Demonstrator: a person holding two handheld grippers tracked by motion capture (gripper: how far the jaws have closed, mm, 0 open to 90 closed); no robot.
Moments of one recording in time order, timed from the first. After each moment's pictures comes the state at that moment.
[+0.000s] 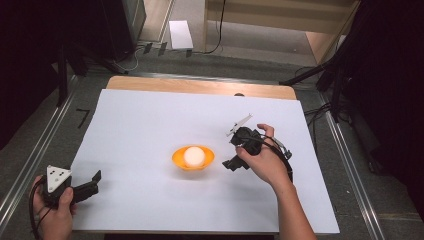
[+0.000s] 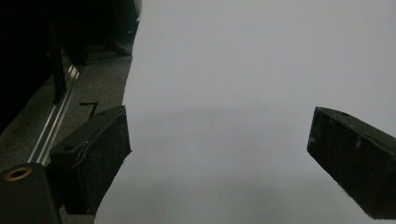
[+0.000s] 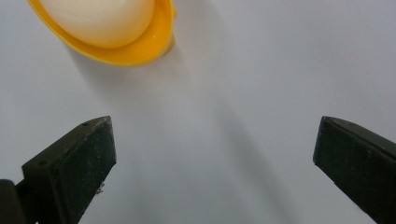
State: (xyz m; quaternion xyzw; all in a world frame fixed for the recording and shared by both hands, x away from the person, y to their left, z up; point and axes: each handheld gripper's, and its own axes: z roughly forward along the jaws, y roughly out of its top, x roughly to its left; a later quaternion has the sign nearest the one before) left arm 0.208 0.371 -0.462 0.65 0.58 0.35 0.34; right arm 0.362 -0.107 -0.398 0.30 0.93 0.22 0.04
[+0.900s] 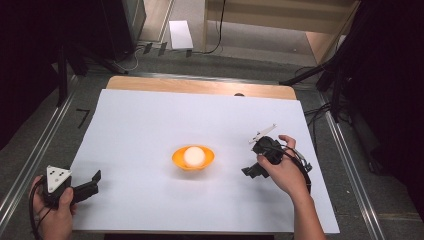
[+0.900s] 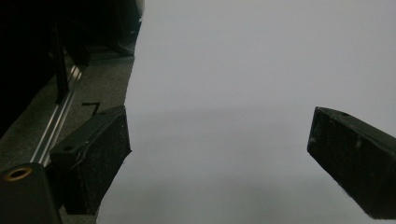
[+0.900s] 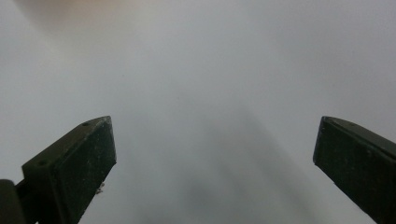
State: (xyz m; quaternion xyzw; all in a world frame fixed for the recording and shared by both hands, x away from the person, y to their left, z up) left arm 0.208 0.370 -0.462 0.65 0.58 0.36 0.34; right arm 0.350 -0.167 -0.423 0.35 0.91 0.21 0.04
